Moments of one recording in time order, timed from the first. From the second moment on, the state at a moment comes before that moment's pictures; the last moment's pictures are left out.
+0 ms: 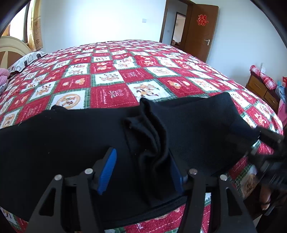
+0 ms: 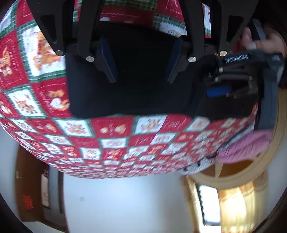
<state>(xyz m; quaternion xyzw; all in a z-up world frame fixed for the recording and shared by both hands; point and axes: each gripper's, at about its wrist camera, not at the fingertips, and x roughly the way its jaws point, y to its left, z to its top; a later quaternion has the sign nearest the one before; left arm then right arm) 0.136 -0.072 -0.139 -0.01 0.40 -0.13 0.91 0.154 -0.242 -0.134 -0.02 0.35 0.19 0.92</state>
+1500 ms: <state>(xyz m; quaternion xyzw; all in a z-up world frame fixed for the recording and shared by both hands) 0.116 0.221 -0.152 -0.13 0.38 0.08 0.91 0.123 -0.134 -0.166 -0.12 0.34 0.28 0.89</state>
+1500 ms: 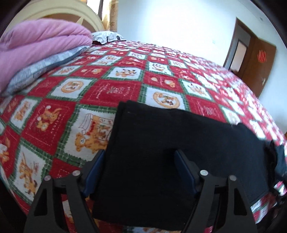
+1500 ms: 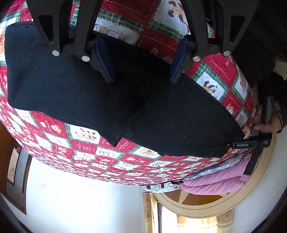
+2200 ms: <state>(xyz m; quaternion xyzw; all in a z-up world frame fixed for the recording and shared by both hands) 0.088 0.201 -0.075 -0.25 0.31 -0.02 0.92 0.135 -0.175 -0.142 -0.02 0.34 0.27 0.90</state>
